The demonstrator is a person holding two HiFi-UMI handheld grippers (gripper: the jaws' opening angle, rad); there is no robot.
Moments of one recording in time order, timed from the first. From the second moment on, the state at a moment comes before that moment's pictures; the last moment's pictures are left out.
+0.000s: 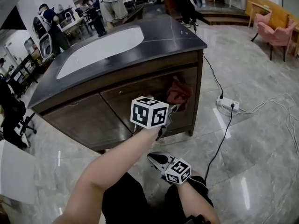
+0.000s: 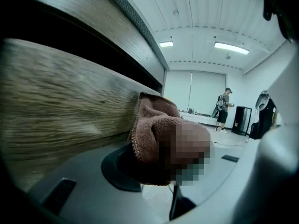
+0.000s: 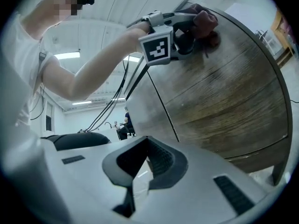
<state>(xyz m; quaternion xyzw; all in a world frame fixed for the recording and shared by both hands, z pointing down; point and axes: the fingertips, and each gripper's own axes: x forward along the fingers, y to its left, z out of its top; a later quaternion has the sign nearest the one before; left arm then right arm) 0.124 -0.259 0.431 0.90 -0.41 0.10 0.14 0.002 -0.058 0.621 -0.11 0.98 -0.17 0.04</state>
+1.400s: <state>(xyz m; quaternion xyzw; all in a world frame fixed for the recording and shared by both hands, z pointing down) -0.126 -0.161 0.491 0.81 -0.53 0.16 0.19 -0.046 -0.061 0.649 -0.06 0.98 -0.19 0.01</state>
